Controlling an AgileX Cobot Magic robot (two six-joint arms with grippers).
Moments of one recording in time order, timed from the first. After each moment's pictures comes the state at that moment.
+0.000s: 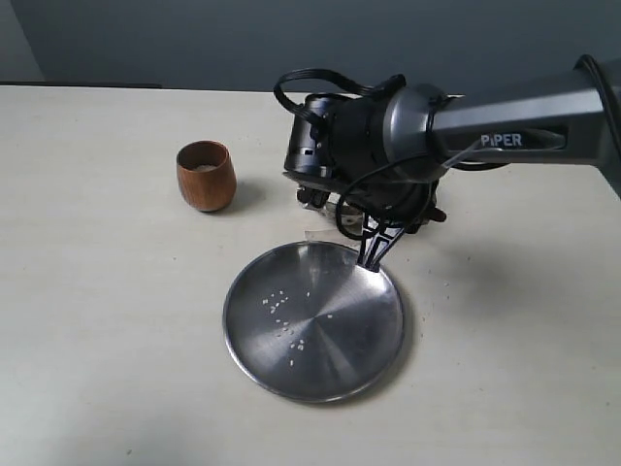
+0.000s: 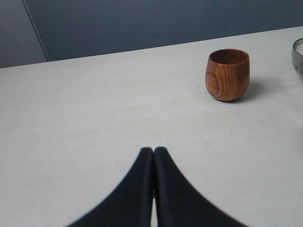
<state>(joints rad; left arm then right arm) 0.02 0.00 -0.01 0.06 0.35 0.01 0.80 2.07 -1.39 -0.77 1.20 0.19</state>
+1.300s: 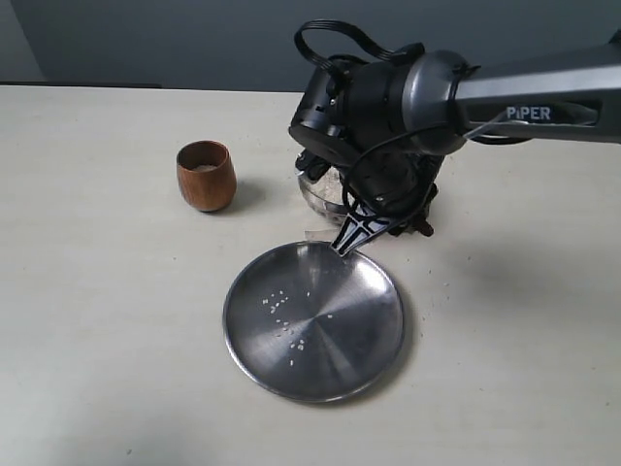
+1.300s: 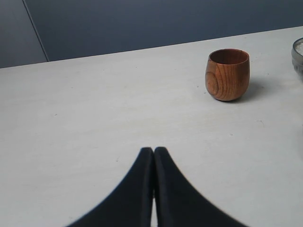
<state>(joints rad) 0.02 0.00 -0.01 0.06 0.35 0.01 0.76 2.04 -1.43 -0.59 1.19 0.33</state>
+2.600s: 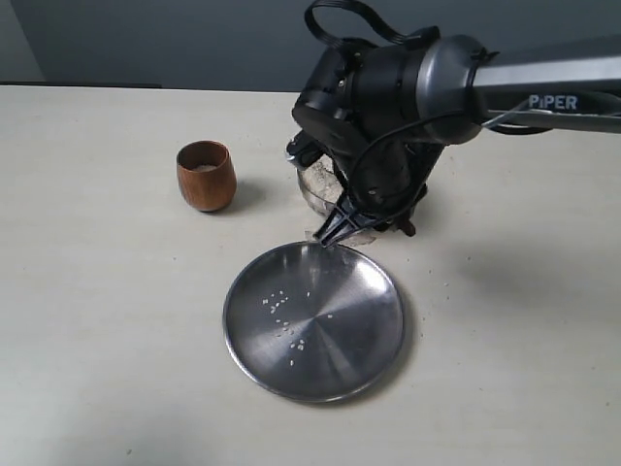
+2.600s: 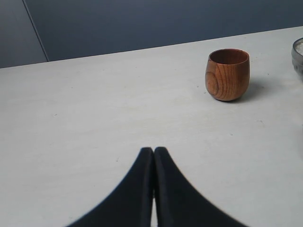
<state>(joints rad) 0.02 0.00 -0.01 0.06 0.35 0.01 0.75 1.99 -1.43 -0.50 1.11 0.35</state>
